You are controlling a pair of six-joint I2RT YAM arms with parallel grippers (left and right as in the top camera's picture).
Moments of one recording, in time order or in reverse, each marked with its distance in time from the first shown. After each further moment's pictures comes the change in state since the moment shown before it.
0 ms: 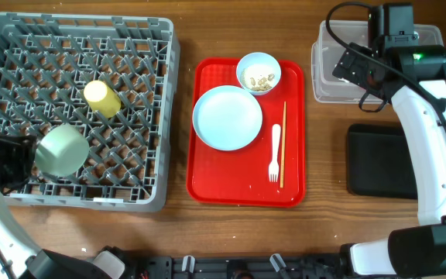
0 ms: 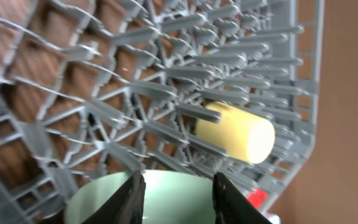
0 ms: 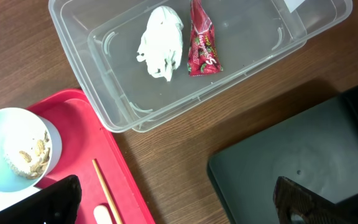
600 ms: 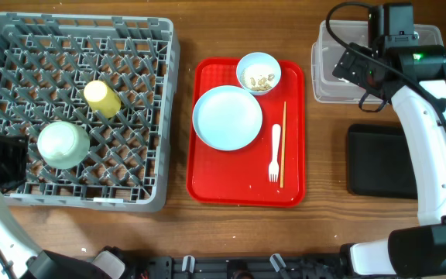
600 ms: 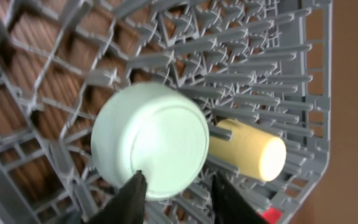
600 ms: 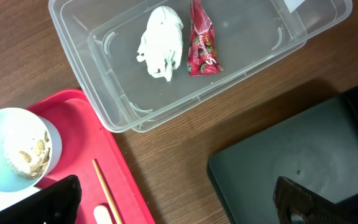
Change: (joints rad) left arm 0.000 -0.005 0.000 0.031 -0.063 0.001; right arm 0.000 0.000 0.000 0.000 0.000 0.000
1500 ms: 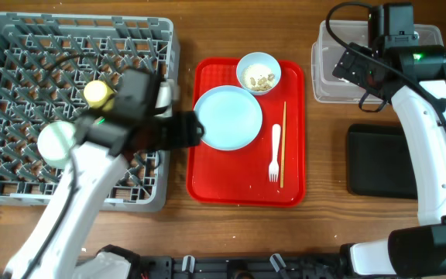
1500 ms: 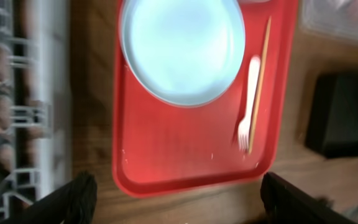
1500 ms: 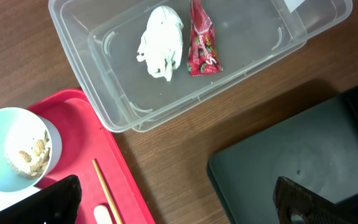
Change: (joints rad) left arm -1.257 0.032 0.227 -0.299 -0.231 0.038; right arm 0.000 0.000 0.000 0.000 0.000 0.000
